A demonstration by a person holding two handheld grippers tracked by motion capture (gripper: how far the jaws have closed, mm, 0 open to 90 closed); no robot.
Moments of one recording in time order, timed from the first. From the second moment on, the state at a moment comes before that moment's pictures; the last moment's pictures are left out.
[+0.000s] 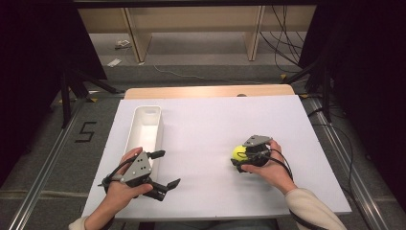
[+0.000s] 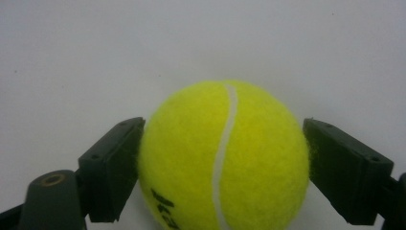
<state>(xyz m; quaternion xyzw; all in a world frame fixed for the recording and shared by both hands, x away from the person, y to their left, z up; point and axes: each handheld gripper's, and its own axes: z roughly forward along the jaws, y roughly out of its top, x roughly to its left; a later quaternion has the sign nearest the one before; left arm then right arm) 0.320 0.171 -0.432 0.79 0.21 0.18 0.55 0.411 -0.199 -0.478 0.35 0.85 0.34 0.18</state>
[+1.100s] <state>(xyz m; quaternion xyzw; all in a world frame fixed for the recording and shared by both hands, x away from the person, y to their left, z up) 0.320 0.172 -0.432 0.79 0.21 0.18 0.55 0.410 -0.202 -0.467 0.36 0.84 0.36 0.19</state>
